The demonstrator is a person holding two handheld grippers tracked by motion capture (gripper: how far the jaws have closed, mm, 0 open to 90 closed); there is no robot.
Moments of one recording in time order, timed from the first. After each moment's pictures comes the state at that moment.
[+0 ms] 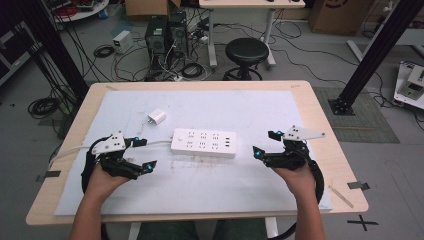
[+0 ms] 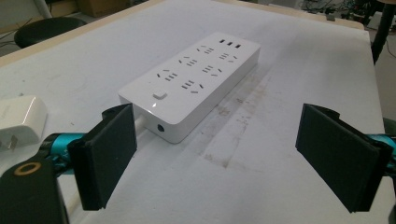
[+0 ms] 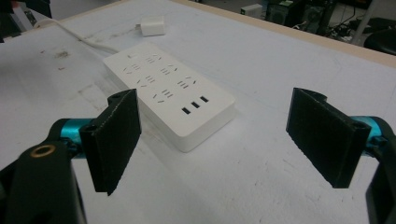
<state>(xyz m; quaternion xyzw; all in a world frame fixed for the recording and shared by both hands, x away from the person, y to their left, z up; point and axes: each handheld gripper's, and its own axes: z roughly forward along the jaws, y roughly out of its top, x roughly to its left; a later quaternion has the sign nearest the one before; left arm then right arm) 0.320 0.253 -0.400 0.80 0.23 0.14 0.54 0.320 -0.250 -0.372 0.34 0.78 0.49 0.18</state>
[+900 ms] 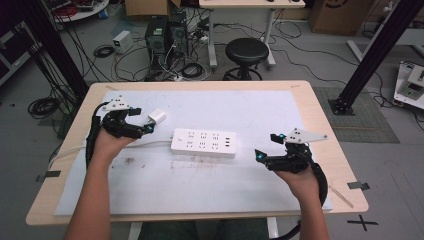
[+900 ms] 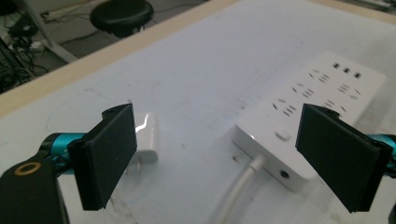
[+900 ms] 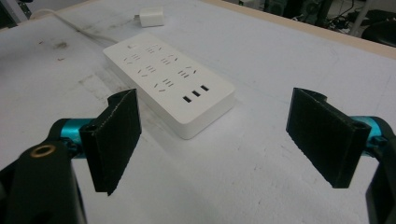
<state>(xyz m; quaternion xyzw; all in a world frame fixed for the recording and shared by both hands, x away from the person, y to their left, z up) 0.423 0.262 -0.370 0.79 0.34 0.19 0.48 0.311 -0.253 -0.370 0.35 0.79 0.47 0.18</state>
